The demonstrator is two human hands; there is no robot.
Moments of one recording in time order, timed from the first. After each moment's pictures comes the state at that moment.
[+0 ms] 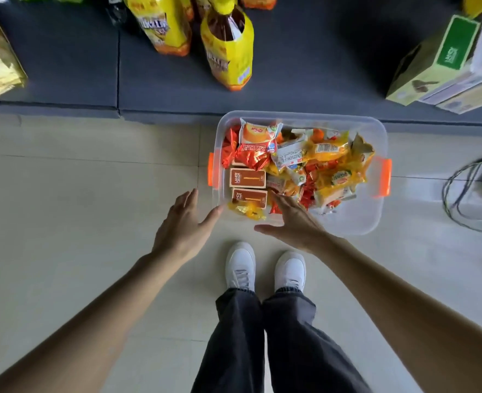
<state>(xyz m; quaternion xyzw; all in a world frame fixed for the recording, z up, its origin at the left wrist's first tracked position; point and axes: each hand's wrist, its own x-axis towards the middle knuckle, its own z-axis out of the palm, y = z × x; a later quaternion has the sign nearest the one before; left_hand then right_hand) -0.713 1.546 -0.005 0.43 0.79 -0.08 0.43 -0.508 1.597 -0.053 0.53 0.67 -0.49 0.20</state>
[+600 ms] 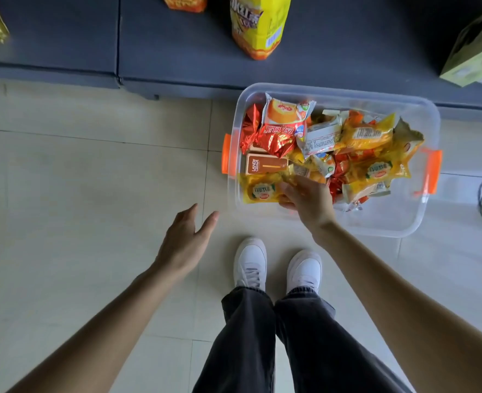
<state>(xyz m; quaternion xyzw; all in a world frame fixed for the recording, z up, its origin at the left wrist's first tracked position) -0.744 1.499 -0.073 0.31 0.80 -0.01 0.51 -0.541 1.594 -0.117 0.67 0.43 -0.59 -0.13</state>
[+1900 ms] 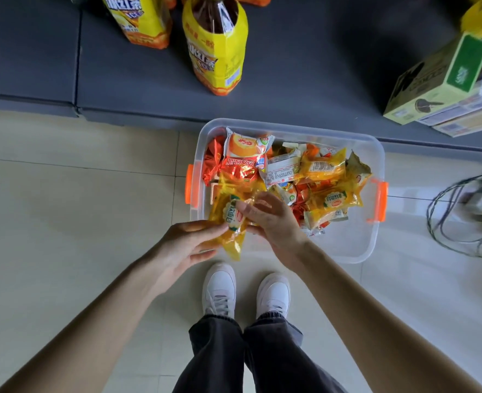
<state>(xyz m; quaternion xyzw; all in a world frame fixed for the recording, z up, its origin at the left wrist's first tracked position) -0.704 1.569 -0.061 0.04 0.64 0.21 0.74 -0.539 1.629 -0.081 0.60 0.21 -0.76 -0.15</state>
